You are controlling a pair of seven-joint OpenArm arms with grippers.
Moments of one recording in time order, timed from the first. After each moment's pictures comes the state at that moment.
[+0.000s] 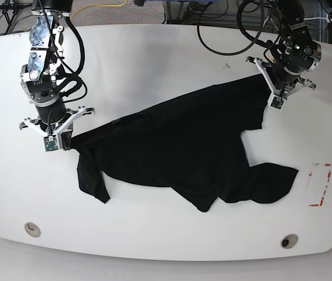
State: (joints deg) left arm 16.4 0.8 -23.8 115.0 -0.1 -40.6 63.6; right arm -9.6 14.8 13.0 111.4 8.1 14.9 -41.2
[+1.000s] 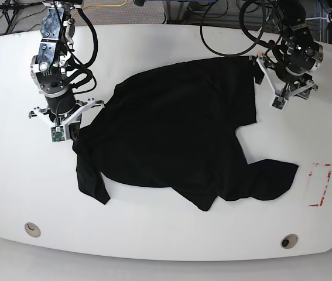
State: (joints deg) left arm 14.6 0.3 -25.5 114.8 0.3 -42.0 63.8; right arm -12.6 9.5 13.5 112.0 7.2 14.3 -40.7
